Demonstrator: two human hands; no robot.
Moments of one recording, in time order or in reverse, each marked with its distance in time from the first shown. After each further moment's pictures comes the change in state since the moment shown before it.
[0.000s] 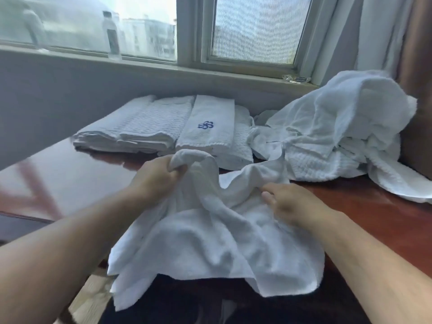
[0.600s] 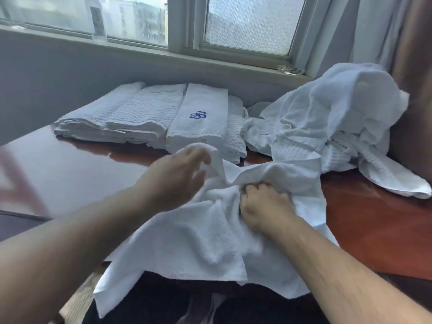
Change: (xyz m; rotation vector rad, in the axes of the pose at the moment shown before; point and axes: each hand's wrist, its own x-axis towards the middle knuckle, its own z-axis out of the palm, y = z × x) left_hand -0.018 0.030 0.020 0.267 0.019 0.557; right_hand 0.011 -0.034 0.047 -0.110 0.022 0.166
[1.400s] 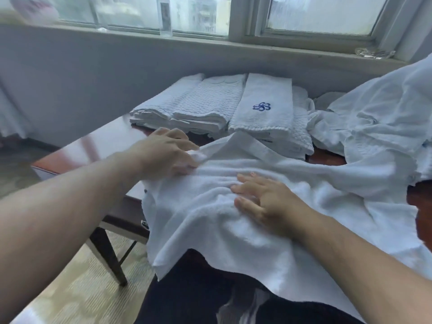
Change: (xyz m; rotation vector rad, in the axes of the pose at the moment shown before) left_hand -0.044 -0.150 -0.058 0.393 -0.411 0.084; right_hand 0.013 -0.083 0.010 0.274 -0.046 -0.649
